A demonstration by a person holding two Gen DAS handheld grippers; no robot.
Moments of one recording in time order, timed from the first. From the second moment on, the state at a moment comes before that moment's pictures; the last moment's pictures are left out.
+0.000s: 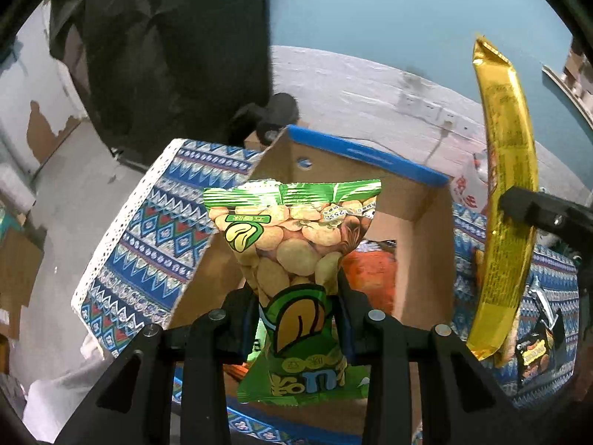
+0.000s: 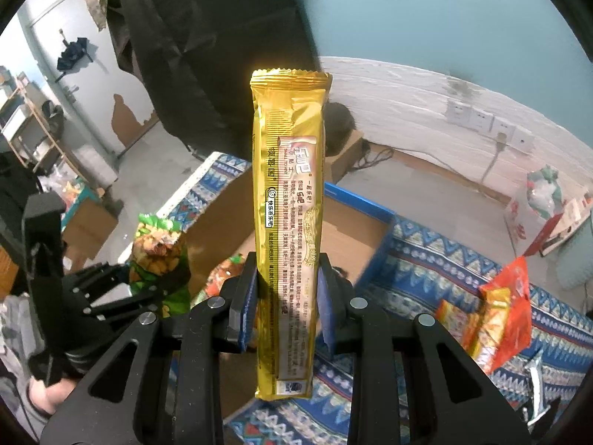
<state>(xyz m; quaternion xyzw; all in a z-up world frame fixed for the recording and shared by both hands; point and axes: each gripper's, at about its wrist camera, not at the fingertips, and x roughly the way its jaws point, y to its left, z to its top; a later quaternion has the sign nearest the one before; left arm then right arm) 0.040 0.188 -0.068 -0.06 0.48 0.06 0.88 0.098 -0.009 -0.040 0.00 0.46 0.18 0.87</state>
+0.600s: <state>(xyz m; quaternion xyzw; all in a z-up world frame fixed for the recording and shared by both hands) 0.048 0.224 -0.105 -0.10 0.53 0.08 0.84 0.130 0.037 -0.084 0.01 0.52 0.19 0.83</state>
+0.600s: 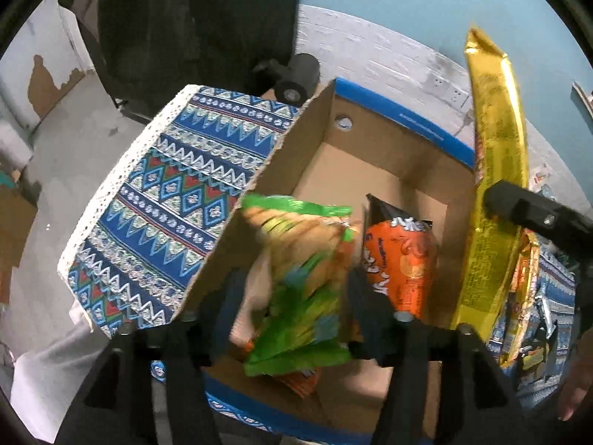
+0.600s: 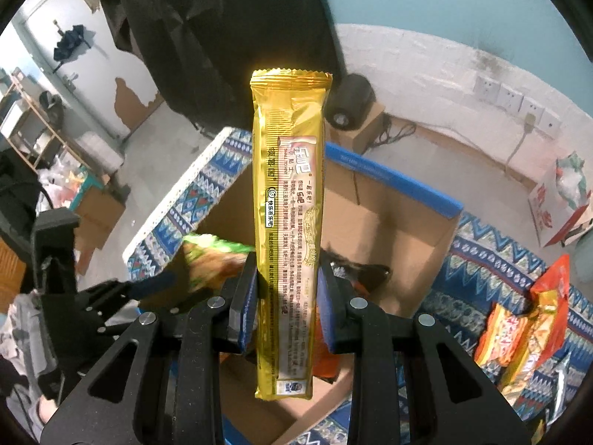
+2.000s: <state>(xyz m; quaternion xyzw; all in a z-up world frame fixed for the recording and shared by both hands) 0.042 0.142 -0.071 -0.04 0.51 0.02 0.86 0.092 -0.036 -0.079 -0.03 0.52 0.10 0.85</state>
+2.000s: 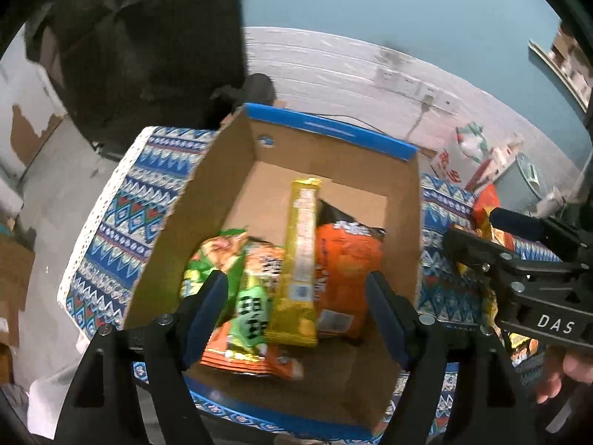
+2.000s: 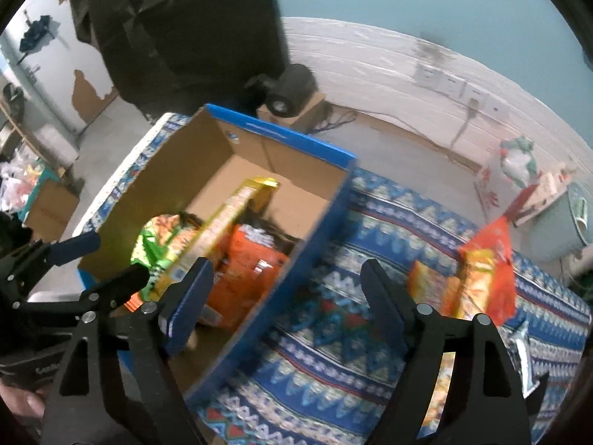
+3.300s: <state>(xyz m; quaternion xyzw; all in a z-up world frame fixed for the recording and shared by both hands) 0.017 -0.088 -0.135 0.16 0.56 -0.13 0.80 -0.028 -0.262 -0.140 0.00 0.61 -0.06 0.79</state>
